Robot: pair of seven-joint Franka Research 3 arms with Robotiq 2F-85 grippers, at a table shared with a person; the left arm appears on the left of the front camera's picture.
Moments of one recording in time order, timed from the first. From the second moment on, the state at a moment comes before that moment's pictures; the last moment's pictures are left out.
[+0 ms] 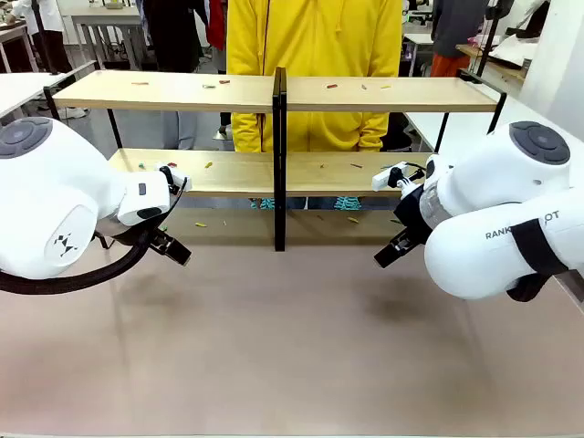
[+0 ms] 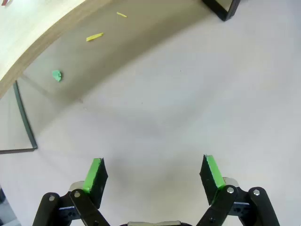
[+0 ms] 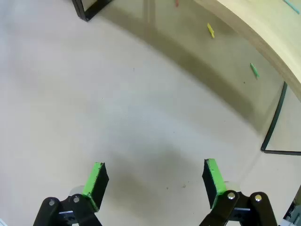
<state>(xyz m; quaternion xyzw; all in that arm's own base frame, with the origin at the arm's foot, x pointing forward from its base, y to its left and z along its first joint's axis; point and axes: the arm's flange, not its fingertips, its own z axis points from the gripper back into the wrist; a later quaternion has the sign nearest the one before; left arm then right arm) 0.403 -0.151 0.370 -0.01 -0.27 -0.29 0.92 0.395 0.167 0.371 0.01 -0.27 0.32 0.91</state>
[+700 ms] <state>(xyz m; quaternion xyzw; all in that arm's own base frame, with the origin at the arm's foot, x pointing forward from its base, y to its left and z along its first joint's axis) 0.403 -0.151 0.370 -0.01 -0.27 -0.29 0.92 0.395 0.167 0.371 0.01 -0.27 0.32 0.91</state>
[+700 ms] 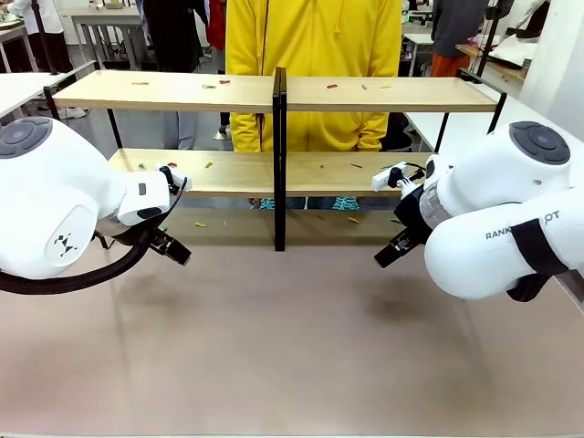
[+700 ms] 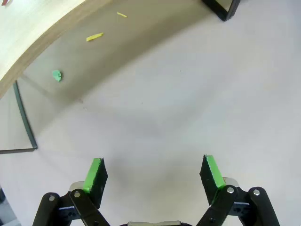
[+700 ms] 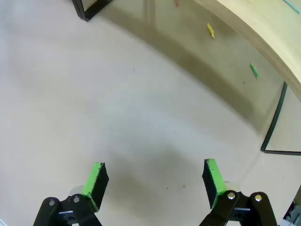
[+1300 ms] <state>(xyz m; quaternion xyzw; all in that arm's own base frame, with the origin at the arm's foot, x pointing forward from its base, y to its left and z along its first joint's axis) 0.403 -0.152 0.376 -0.01 -0.27 -0.30 0.91 0.396 0.164 0.376 0.00 -0.28 0.32 0.90</state>
